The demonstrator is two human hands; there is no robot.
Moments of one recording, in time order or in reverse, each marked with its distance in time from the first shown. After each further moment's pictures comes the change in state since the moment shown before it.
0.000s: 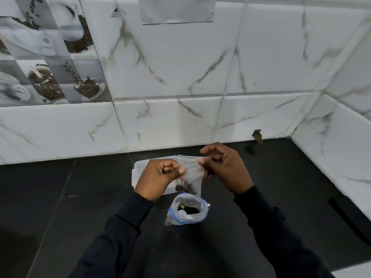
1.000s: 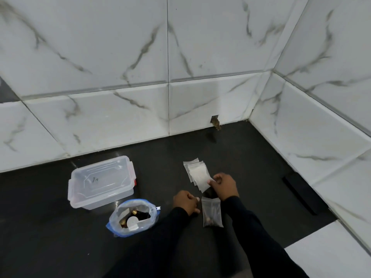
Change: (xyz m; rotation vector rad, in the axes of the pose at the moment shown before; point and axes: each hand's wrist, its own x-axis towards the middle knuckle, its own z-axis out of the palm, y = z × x) left_hand 0.052 -0.138 0.264 0.050 -0.098 -0.702; right_hand -0.038 0.229 -0.166 -0.597 0.308 0.686
